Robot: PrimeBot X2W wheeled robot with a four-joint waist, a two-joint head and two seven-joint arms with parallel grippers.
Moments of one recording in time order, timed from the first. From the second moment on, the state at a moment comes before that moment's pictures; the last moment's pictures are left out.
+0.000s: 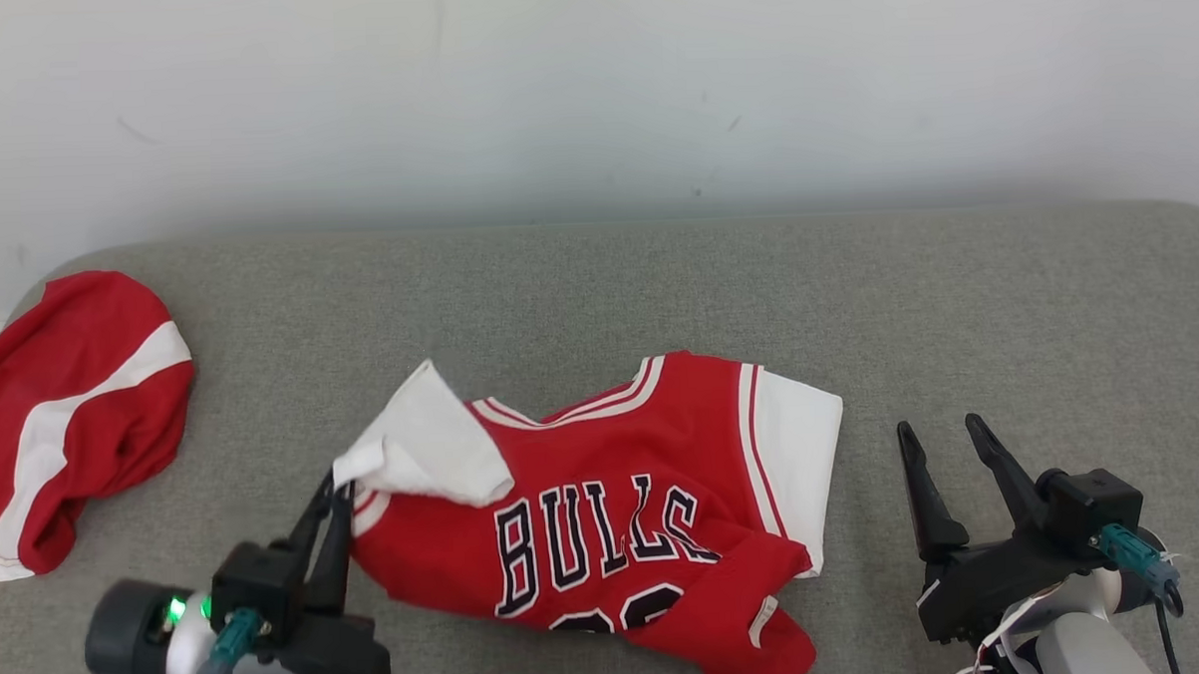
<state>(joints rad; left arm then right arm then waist) -0.26 0.34 -0.54 0.24 -0.22 0.19 -0.18 -0.20 -0.05 -0.02 0.46 0.22 0.13 -0.26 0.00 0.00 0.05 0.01</state>
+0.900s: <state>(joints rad) -0.08 0.35 -0.51 0.35 -0.38 0.22 -0.05 -0.21 -0.05 -0.03 0.46 0.21 0.13 -0.26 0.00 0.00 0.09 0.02</state>
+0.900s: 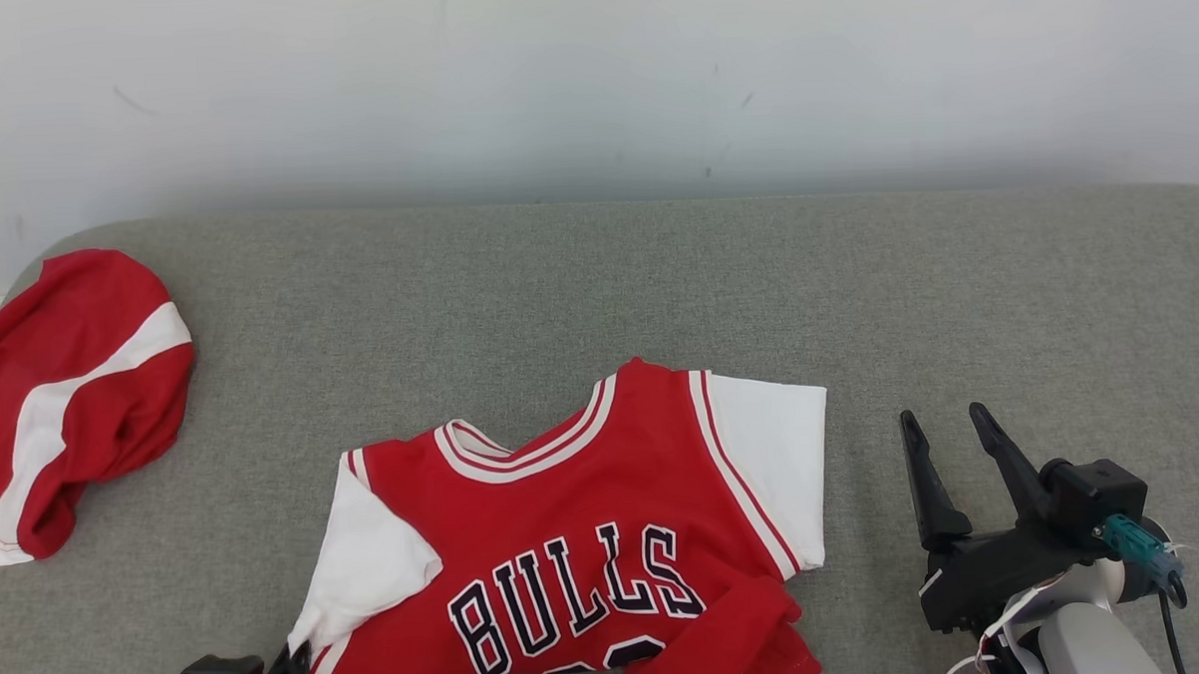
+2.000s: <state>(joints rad) -0.12 0.33 -0.44 0.22 -0.32 0.32 -0.26 -0.20 -0.05 -0.08 0.45 0.19 0.13 -0.26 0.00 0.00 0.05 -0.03</state>
